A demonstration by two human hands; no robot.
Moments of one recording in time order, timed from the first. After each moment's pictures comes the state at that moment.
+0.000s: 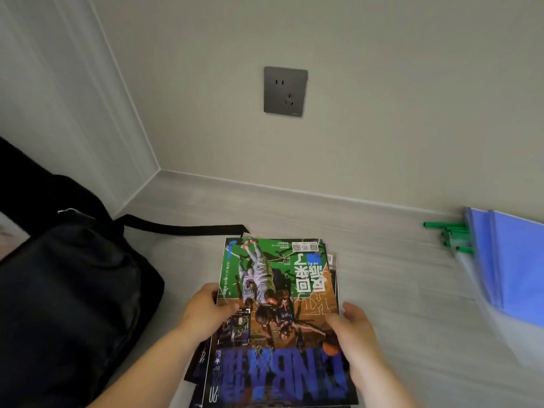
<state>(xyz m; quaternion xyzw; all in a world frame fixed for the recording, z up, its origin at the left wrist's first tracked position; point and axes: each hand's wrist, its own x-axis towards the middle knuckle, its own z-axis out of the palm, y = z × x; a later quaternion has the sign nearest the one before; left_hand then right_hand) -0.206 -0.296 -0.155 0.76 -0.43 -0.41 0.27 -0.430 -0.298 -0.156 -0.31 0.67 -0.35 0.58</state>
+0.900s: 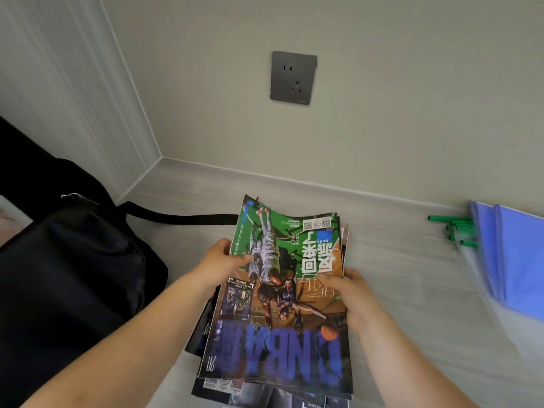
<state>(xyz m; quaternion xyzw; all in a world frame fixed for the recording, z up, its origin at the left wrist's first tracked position) -0.204 -0.338 -0.131 0.67 -0.40 -0.50 0.36 -0.421 -0.339 -0.142 -0.26 0.61 -0.38 0.64</state>
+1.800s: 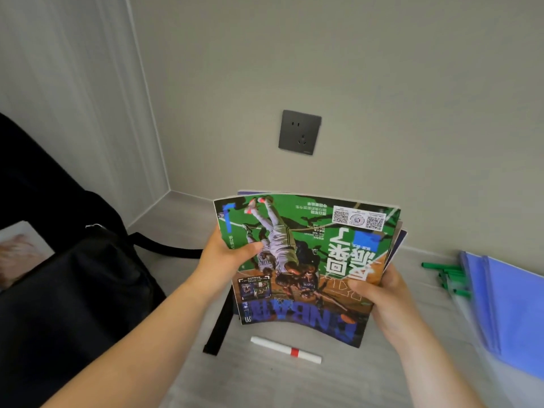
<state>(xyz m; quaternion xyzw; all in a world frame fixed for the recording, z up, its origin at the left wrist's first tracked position) -0.202 -0.350 -0.069 0.47 -0.48 -0.43 0.60 -0.451 -0.357 -0.078 -0.48 0.42 -0.49 0.59</state>
